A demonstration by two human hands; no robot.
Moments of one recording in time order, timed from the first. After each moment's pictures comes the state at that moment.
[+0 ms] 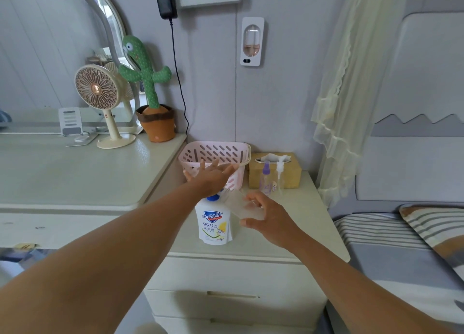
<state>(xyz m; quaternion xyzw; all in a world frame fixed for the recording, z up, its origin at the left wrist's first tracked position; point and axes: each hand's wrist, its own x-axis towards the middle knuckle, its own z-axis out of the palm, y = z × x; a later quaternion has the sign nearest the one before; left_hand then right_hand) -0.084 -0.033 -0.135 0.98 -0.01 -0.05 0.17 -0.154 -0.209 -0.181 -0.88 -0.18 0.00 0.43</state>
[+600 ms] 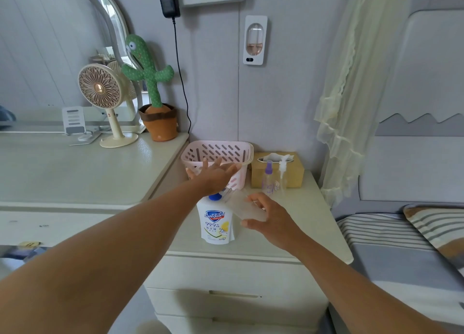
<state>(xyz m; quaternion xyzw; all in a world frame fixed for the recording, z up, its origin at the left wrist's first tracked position) -0.083 -0.034 -0.131 0.98 -0.03 -0.06 0.17 -0.157 -0.208 -0.182 -0.88 -0.17 0.01 0.45</state>
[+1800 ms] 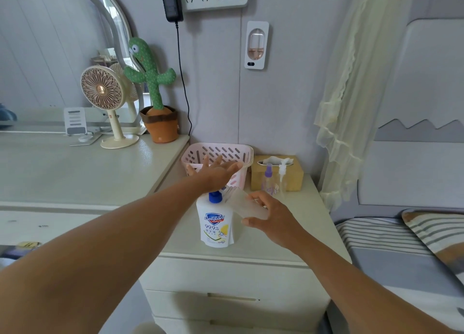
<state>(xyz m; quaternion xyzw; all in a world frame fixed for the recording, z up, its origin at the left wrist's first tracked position) -0.073 -0.029 -0.124 0.98 -0.05 -0.05 0.16 -0.155 -0.211 -0.172 -0.87 -0.17 0.00 0.46</state>
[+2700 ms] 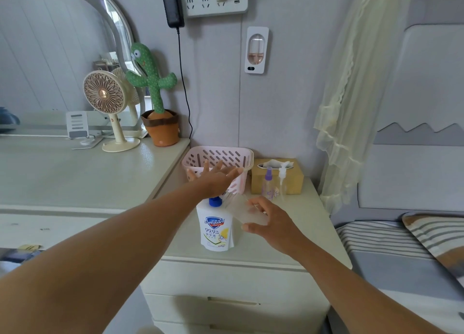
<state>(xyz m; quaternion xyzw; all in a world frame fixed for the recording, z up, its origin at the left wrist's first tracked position) -0.087 -0.033 -0.120 0.99 -0.06 -0.06 0.14 -0.156 -0.211 -0.176 -0.87 -0.17 0.01 0.46</state>
